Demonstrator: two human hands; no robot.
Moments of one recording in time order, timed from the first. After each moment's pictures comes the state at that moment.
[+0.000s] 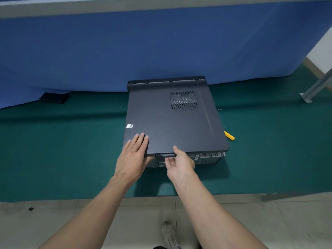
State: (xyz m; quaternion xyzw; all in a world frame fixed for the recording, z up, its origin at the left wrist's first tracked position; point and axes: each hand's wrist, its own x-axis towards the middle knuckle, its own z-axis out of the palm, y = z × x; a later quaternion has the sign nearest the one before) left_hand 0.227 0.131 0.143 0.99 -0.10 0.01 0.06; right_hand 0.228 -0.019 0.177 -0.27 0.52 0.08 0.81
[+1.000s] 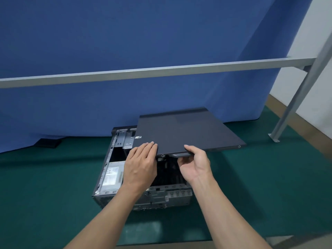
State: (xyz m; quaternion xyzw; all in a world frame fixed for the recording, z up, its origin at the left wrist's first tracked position) left_hand 0.262 -0.015 0.241 0.93 -0.17 0.33 0.05; right_hand 0.267 -0.177 0.276 -0.22 0.26 0.03 0.94
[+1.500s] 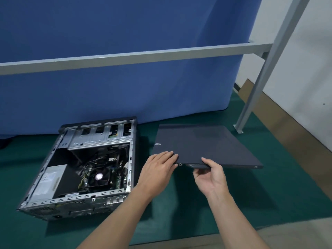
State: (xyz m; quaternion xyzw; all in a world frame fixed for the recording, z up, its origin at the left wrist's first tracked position) left_hand 0.293 -0.243 0.194 0.95 -0.26 0.12 0.12; right_hand 0.275 -0.416 0.206 -0.18 0.34 0.00 0.92
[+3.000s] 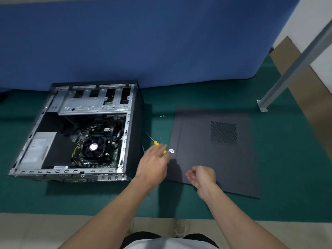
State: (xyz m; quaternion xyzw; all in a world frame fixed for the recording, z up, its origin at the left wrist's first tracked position) left_hand 0.307 -0.245 0.120 0.98 -0.19 -0.06 0.03; right_hand 0.297 -0.414 0.093 -0.54 0.49 0.18 0.66
